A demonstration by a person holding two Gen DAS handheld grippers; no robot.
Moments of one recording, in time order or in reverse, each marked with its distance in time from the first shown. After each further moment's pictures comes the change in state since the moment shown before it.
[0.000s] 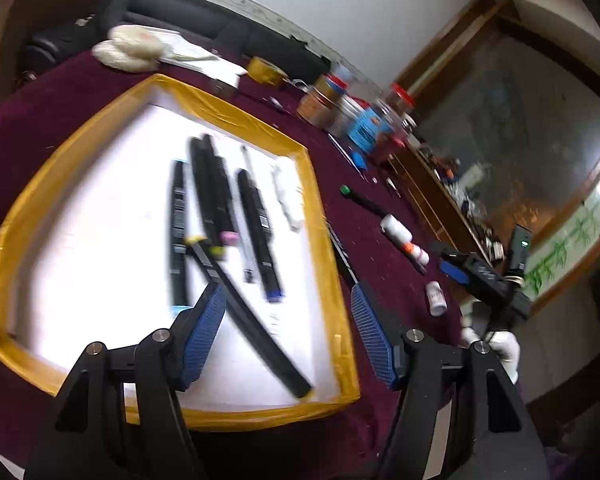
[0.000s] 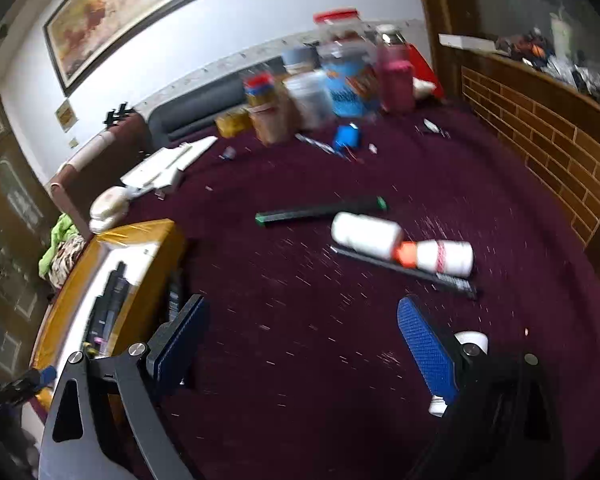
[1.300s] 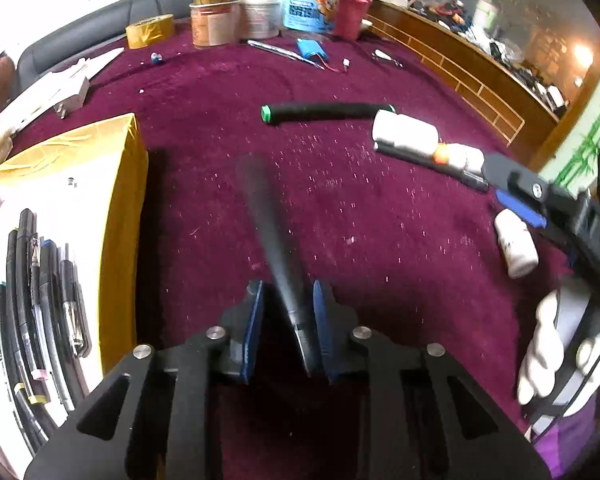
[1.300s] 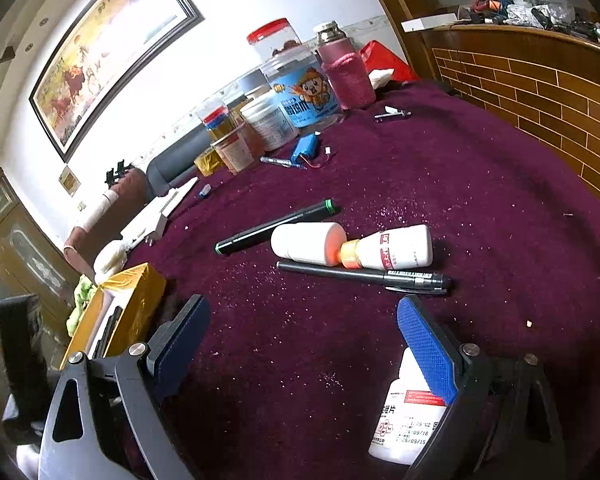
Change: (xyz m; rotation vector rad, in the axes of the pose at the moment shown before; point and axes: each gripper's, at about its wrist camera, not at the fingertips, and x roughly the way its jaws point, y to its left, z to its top) left arm 0.204 -0.154 0.005 0.504 0.287 0.309; right arm 0.009 -0.074 -0.012 0.197 -0.100 0.107
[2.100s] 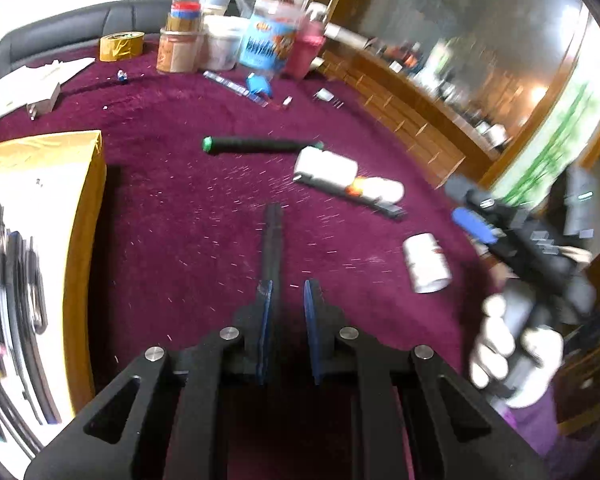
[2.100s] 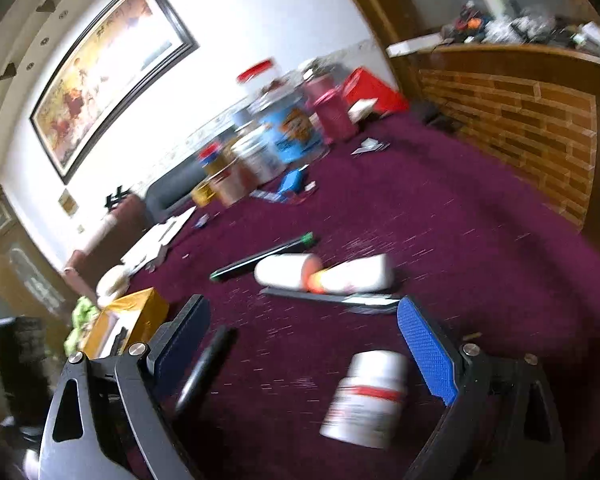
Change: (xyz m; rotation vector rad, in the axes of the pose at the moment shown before) left arm -0.029 -0.012 -0.008 -0.035 -0.066 -0.226; right arm -0.050 -0.022 0.010 0.020 -0.111 -0.040
